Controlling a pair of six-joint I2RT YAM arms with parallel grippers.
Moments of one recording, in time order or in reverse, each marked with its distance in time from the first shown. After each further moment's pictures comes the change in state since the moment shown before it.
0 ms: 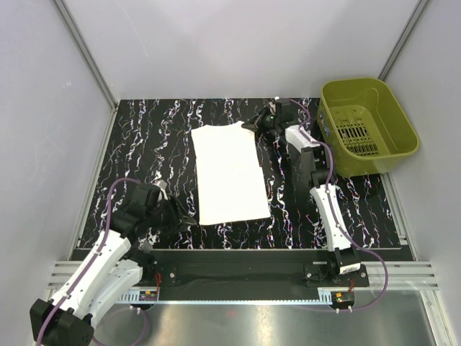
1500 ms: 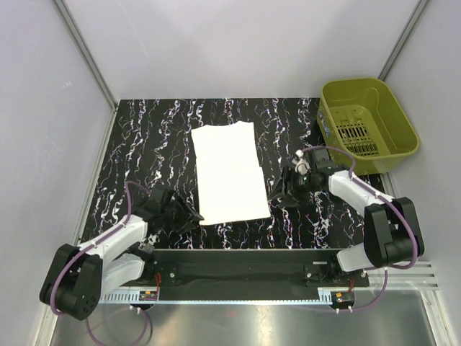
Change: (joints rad) left arm -0.008 0.353 -0.182 0.476 -0.052 -0.238; right arm 0.011 -1.422 -1.555 -0.475 -0.006 -0.525
